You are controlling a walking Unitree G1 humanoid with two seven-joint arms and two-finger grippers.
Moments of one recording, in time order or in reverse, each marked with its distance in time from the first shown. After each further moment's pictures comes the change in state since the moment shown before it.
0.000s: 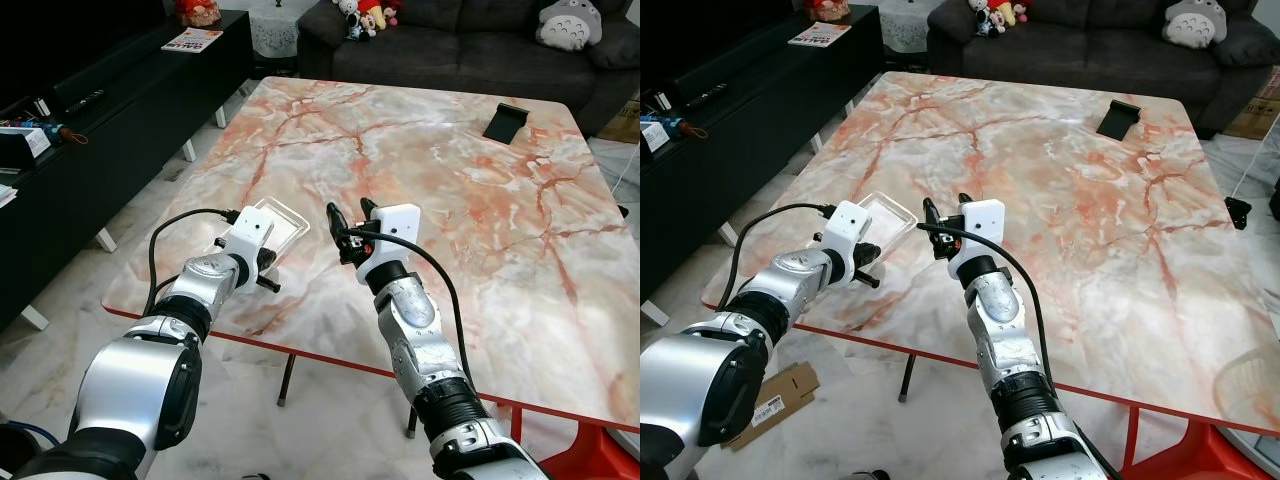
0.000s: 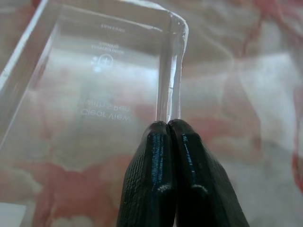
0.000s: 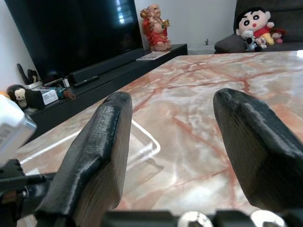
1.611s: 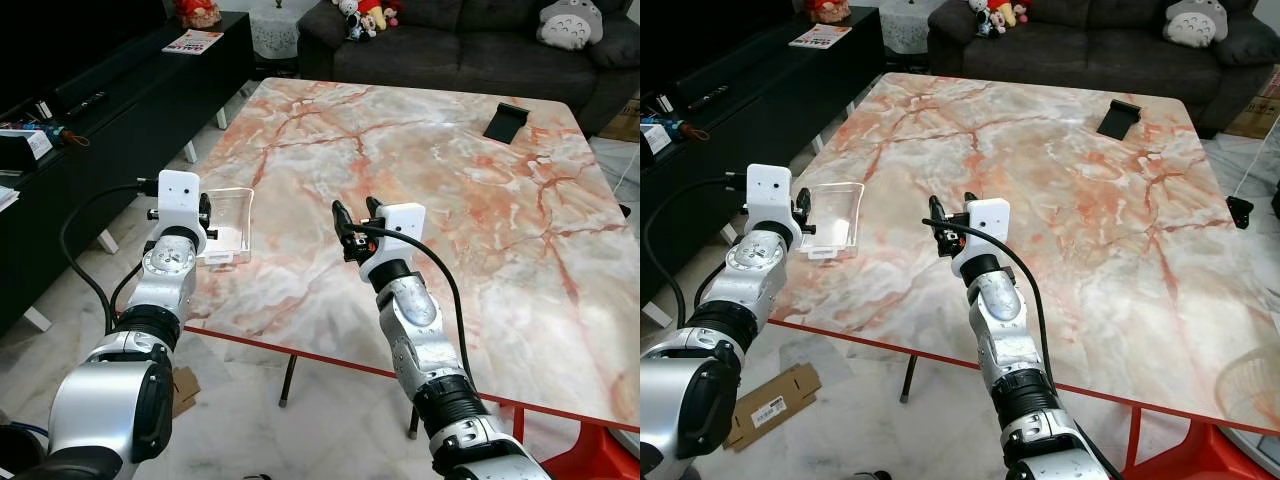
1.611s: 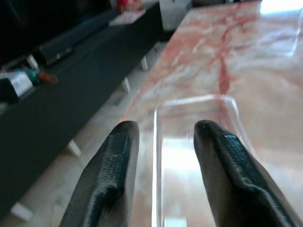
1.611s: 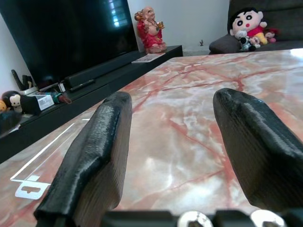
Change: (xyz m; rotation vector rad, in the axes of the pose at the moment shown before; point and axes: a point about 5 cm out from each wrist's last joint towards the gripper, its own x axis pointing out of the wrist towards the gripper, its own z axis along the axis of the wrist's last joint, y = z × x) left arm -0.033 0.066 0.010 -0.046 -0.277 0.540; right arm 0.001 -0.004 0.000 0.007 -0.005 -0.025
